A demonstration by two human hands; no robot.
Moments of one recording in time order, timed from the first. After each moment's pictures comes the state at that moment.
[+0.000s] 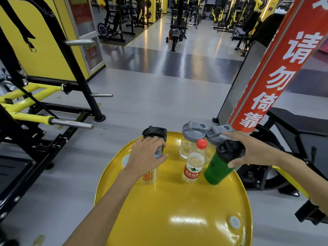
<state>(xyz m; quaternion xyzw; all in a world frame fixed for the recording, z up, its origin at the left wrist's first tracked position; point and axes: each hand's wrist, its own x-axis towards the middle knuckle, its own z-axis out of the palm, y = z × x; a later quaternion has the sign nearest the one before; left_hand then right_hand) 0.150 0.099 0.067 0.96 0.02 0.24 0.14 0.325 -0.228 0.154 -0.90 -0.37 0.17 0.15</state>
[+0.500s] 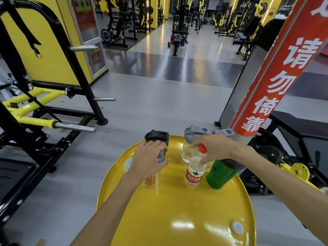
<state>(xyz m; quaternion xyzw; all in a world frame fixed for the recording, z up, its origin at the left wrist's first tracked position) 0.149 0.098 0.069 0.96 0.02 0.24 0.13 0.298 -0.116 0.157 -0.87 -0.48 0.13 -0.03</state>
